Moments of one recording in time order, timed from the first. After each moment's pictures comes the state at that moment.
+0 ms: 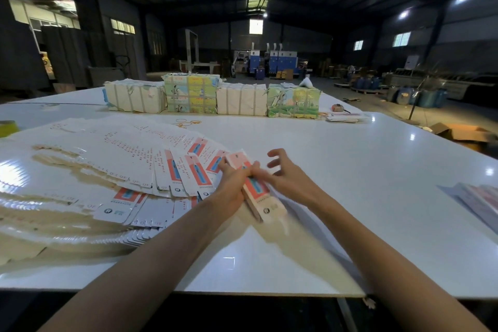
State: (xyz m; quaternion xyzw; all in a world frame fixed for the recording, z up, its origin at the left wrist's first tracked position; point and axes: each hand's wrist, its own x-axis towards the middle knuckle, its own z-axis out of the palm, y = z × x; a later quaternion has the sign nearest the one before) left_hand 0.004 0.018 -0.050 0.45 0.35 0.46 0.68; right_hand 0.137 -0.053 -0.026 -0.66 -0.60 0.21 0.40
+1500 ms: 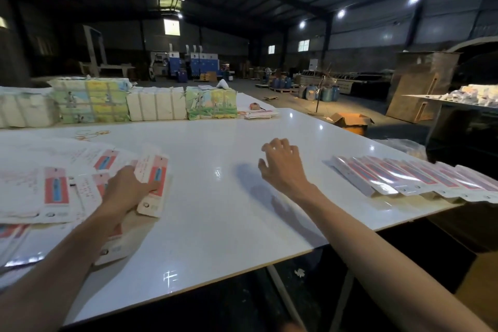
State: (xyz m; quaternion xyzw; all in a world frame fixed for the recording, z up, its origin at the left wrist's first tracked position) left_hand -0.031 0.058 -0.047 0.75 0.50 0.31 0.30; right_hand 0.260 -0.146 -0.019 -0.82 -0.49 -0.23 0.15
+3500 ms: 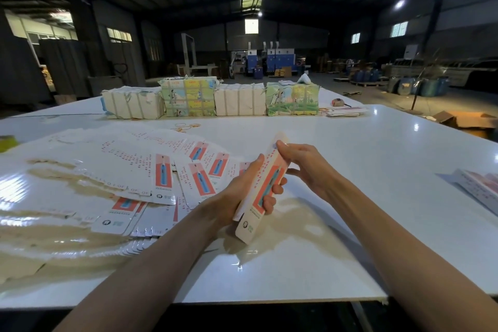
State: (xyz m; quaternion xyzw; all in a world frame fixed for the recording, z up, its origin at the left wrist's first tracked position) left_hand 0.000 0.026 -0.052 0.52 0.22 0.14 0.81; right_hand 0.181 -0.043 -0.018 -0.51 -0.52 0.37 0.57
